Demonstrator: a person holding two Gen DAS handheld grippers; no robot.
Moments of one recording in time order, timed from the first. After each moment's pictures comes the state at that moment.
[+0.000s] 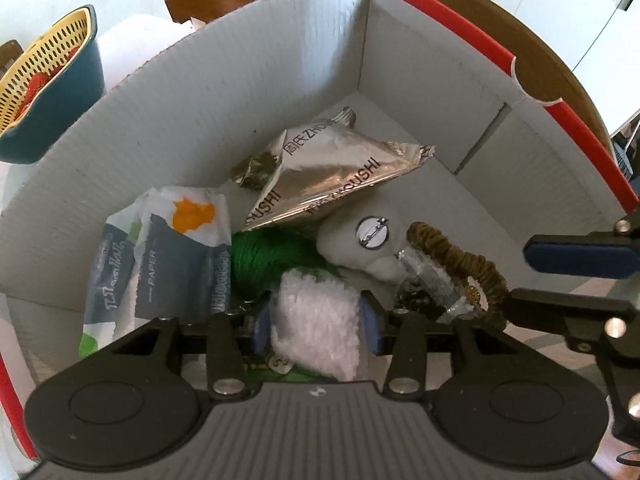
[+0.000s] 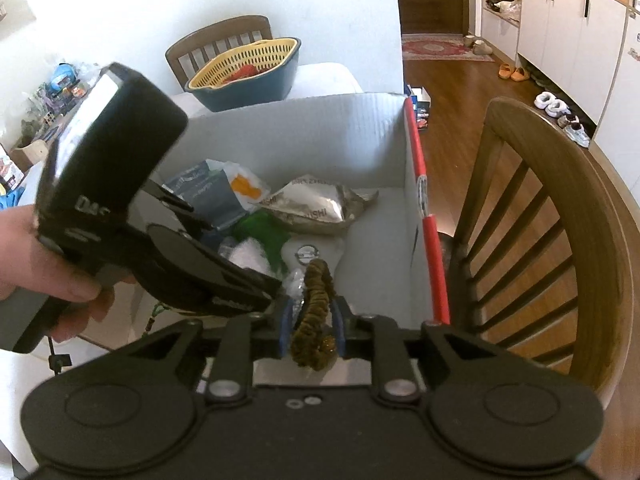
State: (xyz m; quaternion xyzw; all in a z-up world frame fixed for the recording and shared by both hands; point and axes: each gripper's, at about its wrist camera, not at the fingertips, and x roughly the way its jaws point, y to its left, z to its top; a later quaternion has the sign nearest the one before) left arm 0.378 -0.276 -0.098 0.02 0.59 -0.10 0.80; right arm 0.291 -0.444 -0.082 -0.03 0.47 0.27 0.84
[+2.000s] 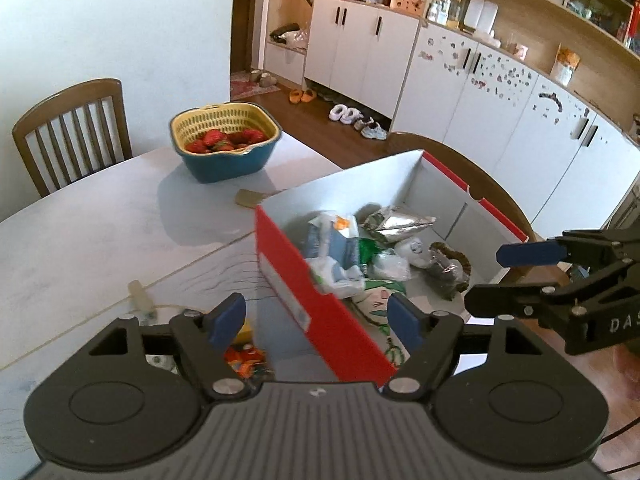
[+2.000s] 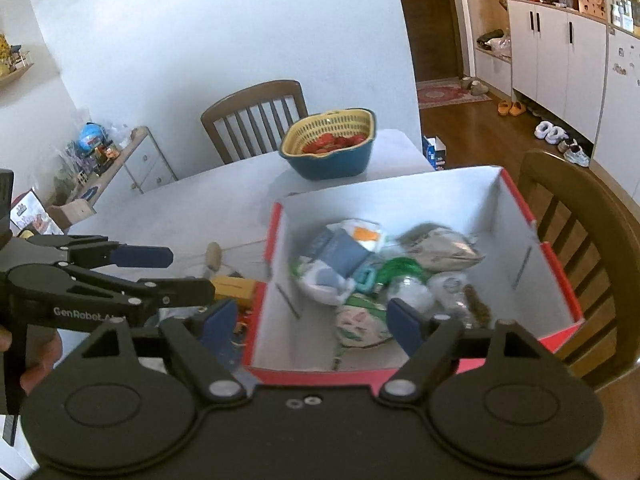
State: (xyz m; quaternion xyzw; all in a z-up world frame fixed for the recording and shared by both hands) left arm 0.187 -0.099 0.011 -0.10 0.39 -0.08 0.91; right arm 0.186 -0.340 -0.003 0.04 0.40 0.26 0.88
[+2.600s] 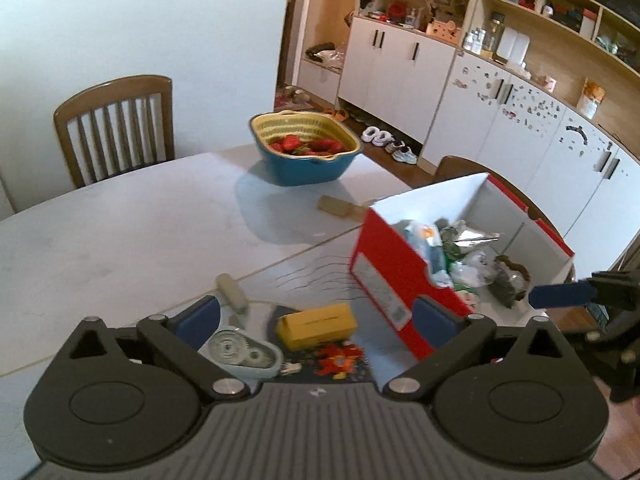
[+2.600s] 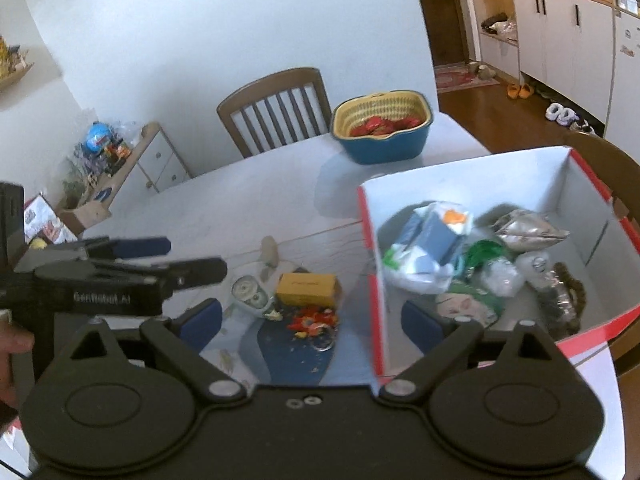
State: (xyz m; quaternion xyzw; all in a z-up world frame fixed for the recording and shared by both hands) left arm 0.164 -0.001 -0.018 -0.13 0.36 -0.04 0.92; right arm 0.169 -0.245 -0.010 0.05 0.42 0.26 0.87
